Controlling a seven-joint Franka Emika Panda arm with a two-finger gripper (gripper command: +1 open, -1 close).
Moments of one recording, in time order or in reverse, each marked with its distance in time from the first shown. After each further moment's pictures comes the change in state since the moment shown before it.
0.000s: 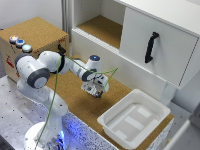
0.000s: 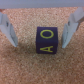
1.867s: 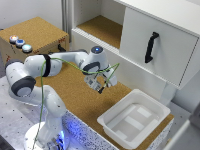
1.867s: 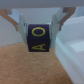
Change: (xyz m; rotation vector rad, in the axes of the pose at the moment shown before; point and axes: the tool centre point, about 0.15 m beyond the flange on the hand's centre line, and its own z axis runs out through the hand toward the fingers) arm -0.020 0.170 -0.150 -0.070 0.248 0.525
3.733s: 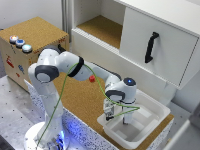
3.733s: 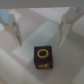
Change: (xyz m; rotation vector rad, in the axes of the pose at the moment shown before) arm -0.010 0.162 0.092 -0.086 -0.196 0.401
